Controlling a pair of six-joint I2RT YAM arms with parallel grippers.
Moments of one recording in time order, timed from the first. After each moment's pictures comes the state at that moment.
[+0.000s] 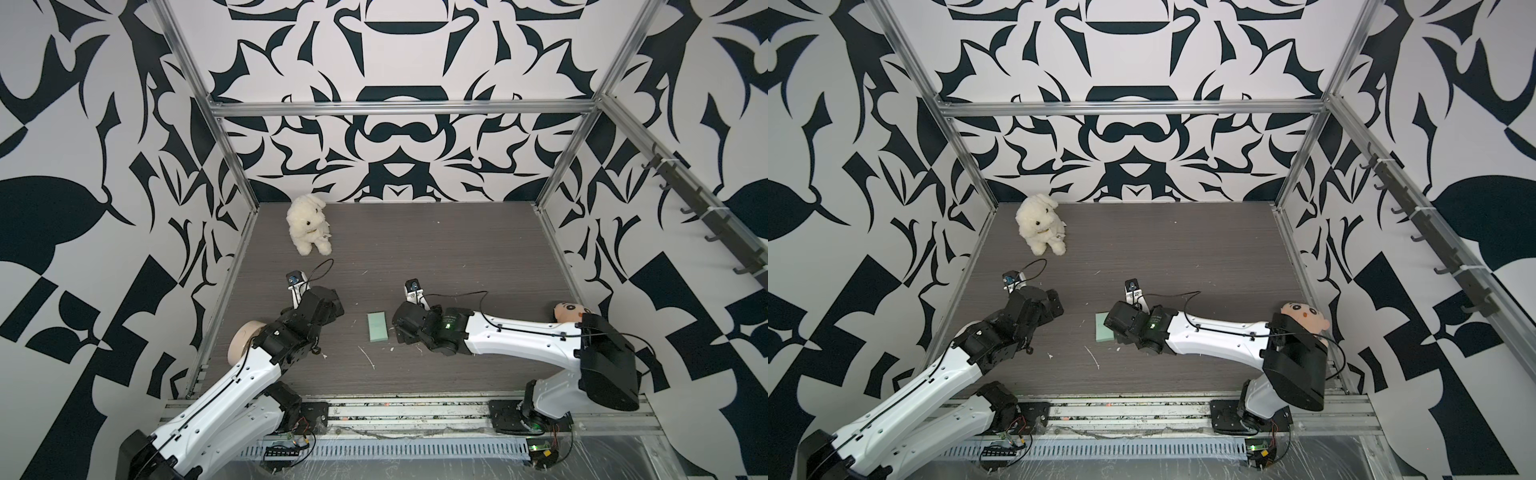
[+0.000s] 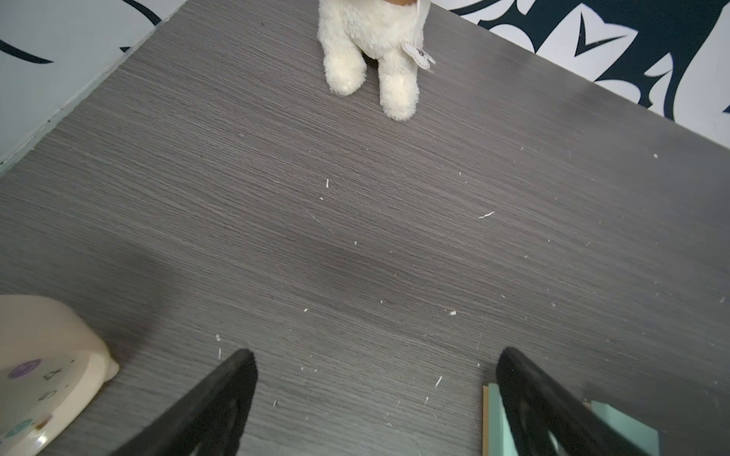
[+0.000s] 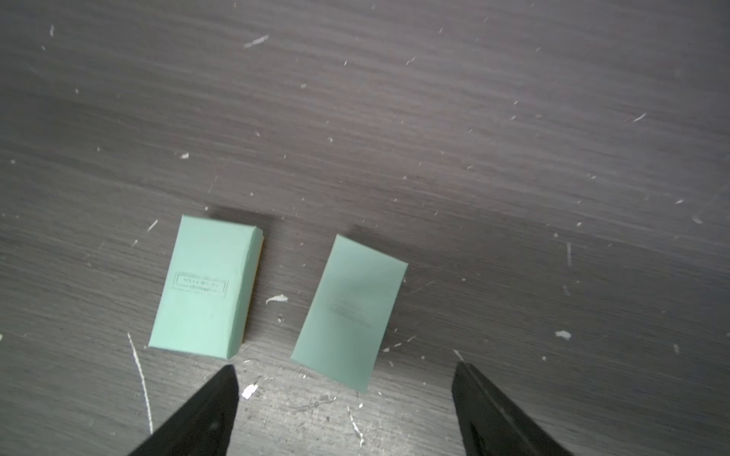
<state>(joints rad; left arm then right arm) -0.66 0.84 0.61 -0.60 -0.55 -0.80 1.14 1.53 1.01 -0.56 0.45 0.77</state>
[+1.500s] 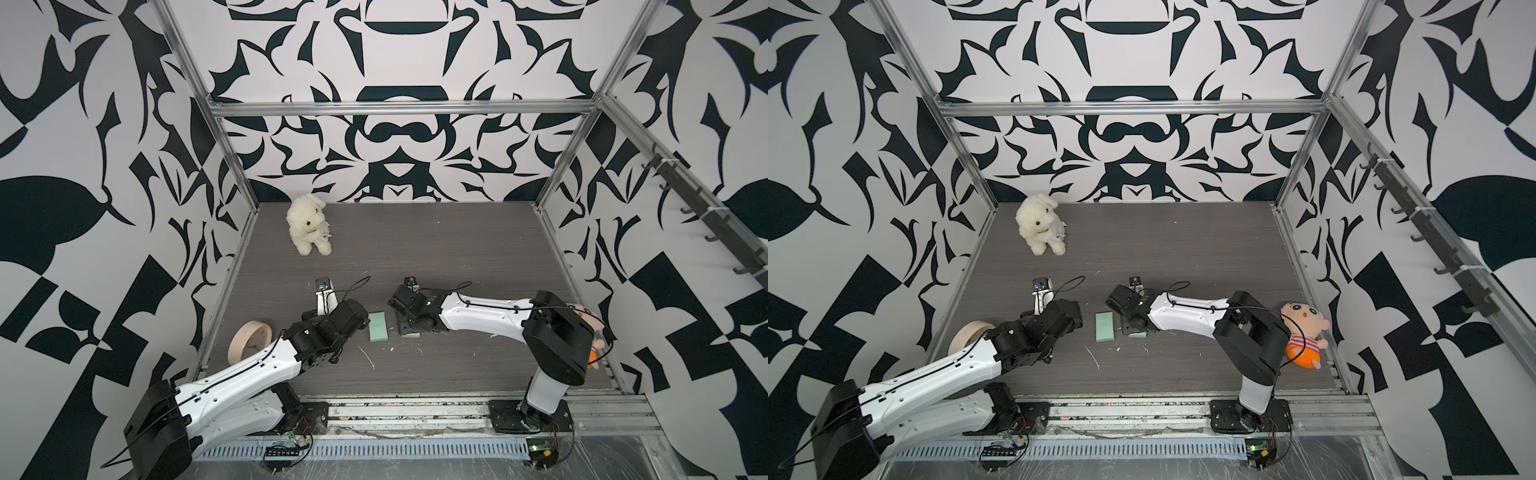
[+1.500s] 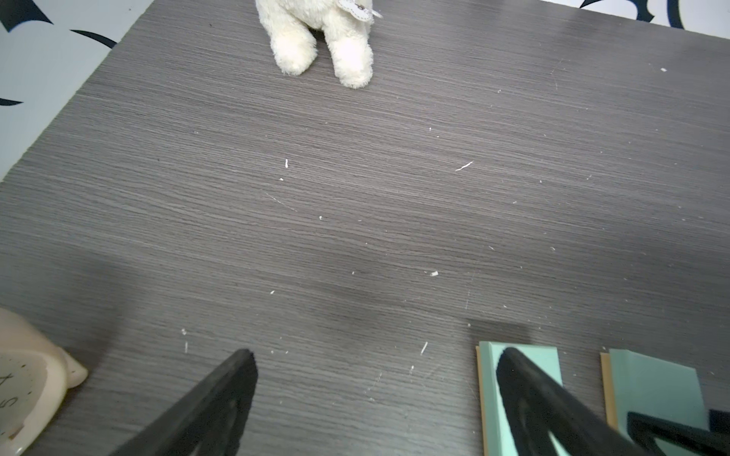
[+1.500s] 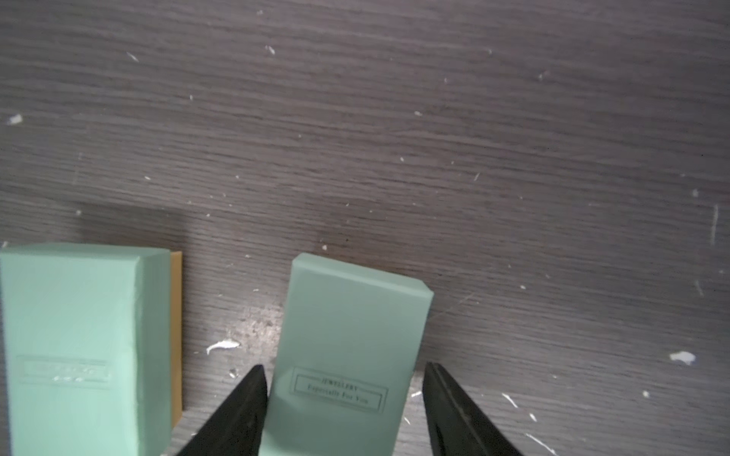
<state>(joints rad) -0.91 0.98 0.60 -0.57 -0.70 -0.87 0.98 1.76 1.10 -0.59 0.24 0.79</state>
